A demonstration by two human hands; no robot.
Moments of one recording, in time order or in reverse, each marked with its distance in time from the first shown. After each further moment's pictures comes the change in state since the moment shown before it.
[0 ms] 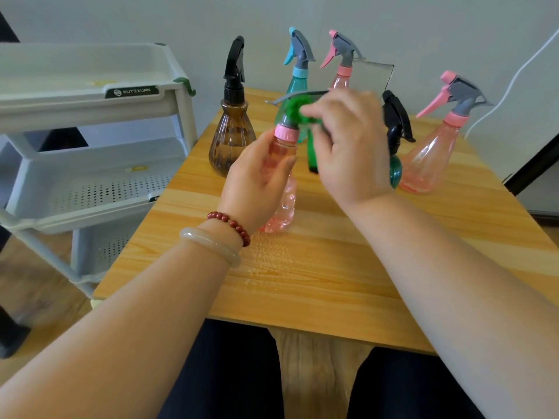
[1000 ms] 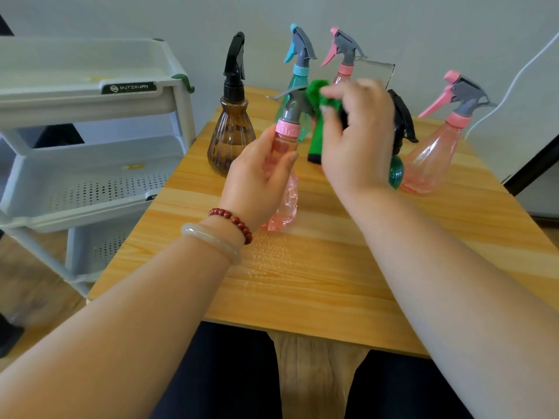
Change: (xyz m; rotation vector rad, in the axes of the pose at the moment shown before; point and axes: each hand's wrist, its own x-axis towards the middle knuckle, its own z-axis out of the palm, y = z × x) left_hand 0.005 -0.001 0.003 0.000 -0.006 -0.028; right_hand 0.004 0.001 0.011 0.013 0.065 0.275
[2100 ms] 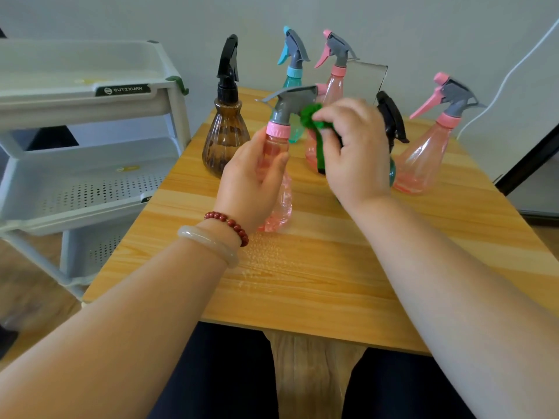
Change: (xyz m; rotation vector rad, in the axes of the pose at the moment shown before) left_hand -0.002 -0.001 0.001 0.028 0.010 0.000; right_hand -0.009 0.021 -0.011 -0.031 -0.149 -0.097
